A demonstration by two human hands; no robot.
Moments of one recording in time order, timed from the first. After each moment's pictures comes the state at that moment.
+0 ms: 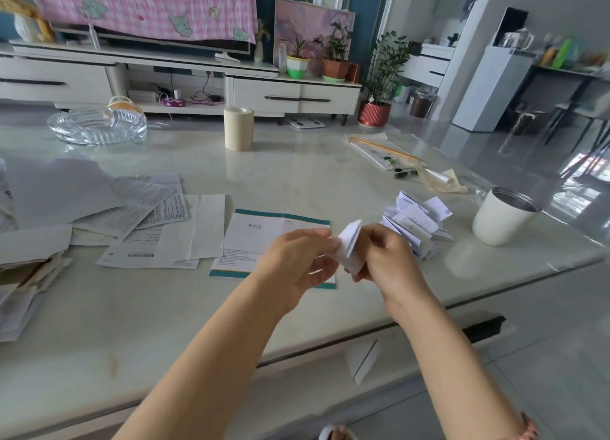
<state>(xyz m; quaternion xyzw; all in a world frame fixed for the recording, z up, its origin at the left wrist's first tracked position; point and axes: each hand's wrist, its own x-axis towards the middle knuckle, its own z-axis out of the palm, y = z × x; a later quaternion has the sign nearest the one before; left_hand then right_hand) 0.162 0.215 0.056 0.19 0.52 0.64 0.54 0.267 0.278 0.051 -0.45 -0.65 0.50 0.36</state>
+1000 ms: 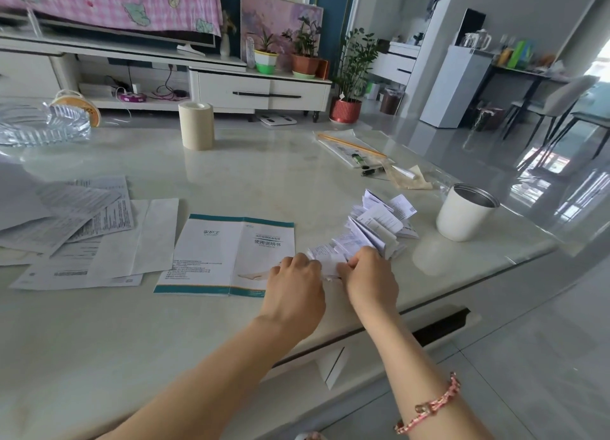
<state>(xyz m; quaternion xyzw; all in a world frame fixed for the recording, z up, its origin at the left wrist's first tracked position) 0.198 0.261 -0.003 0.61 0.77 0.18 0.07 0.290 0.337 -0.007 -0.64 -0.72 0.17 0.23</state>
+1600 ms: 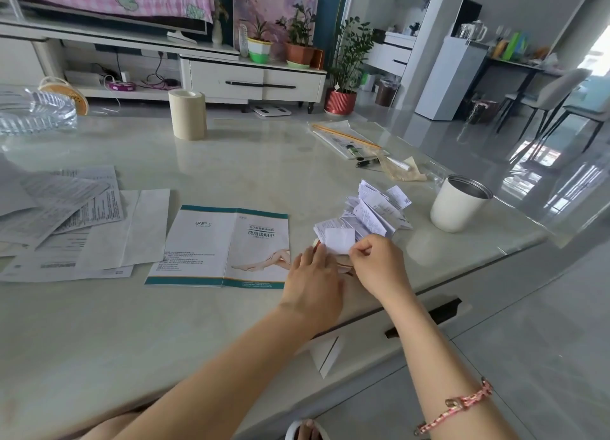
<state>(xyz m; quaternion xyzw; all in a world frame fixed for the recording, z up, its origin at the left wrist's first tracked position) 0.219 0.280 -0.016 0.68 0.72 0.13 0.05 0.313 0.343 0.010 -0.58 -0.72 0.25 0.28</state>
